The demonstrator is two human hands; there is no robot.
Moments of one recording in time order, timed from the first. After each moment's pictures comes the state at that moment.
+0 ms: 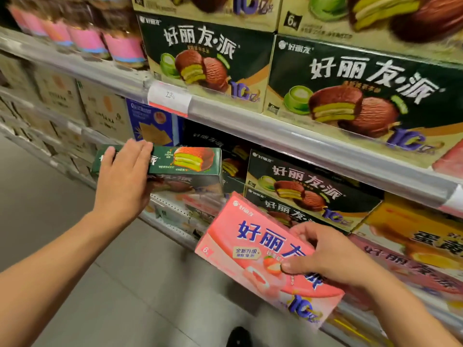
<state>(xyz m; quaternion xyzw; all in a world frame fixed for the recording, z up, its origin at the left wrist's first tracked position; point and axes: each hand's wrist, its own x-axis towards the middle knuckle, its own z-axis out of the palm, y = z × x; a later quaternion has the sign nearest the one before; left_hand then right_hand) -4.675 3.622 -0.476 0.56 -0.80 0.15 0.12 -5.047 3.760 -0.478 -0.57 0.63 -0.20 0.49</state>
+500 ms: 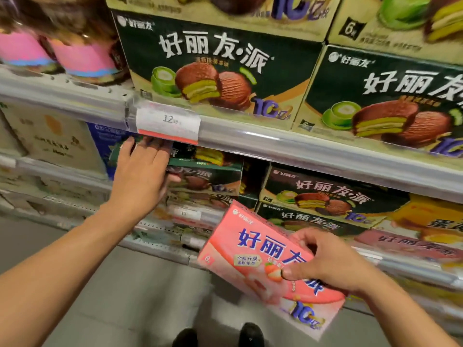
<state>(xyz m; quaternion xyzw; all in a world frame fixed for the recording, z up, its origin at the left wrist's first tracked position) -4.682 3.496 -0.472 0.42 -0.89 0.13 0.14 -4.976 3.727 -0.487 -0.46 0.72 -0.23 0.47</state>
